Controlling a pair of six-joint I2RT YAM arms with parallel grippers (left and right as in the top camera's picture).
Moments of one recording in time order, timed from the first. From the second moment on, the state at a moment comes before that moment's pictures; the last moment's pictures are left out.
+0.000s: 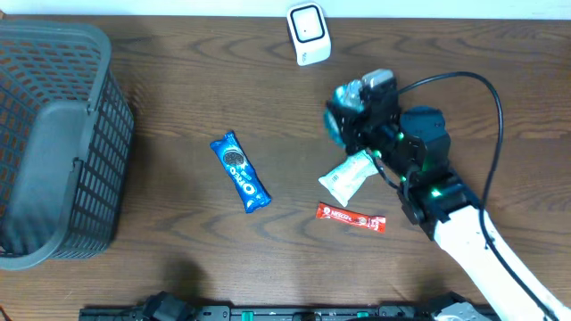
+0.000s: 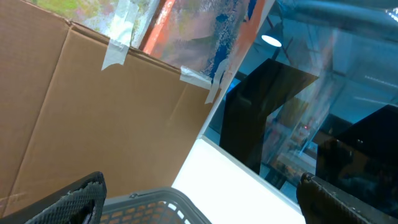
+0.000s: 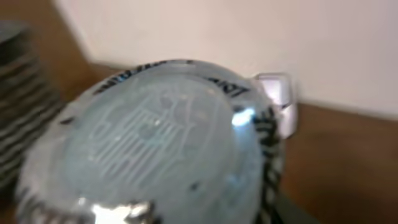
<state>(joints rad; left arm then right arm) -0.48 0.57 1.49 -0.34 -1.15 0.03 0.41 1.26 0.84 0.18 -0.14 0.12</state>
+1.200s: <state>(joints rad) -0.48 0.57 1.49 -0.34 -1.15 0.03 0.38 2.34 1.82 0.29 0.30 -0.72</state>
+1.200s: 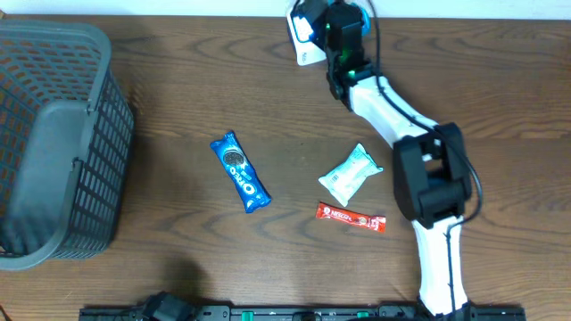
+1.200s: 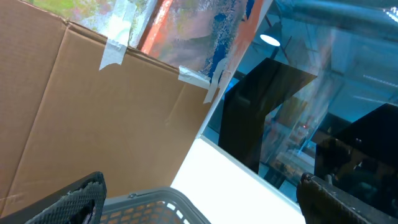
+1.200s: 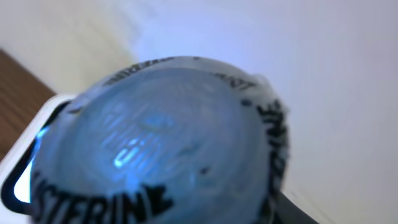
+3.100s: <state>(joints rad) -0.48 0.57 1.49 -0.34 -1.15 0.03 0.11 2.51 2.03 0.01 1.13 -0.95</state>
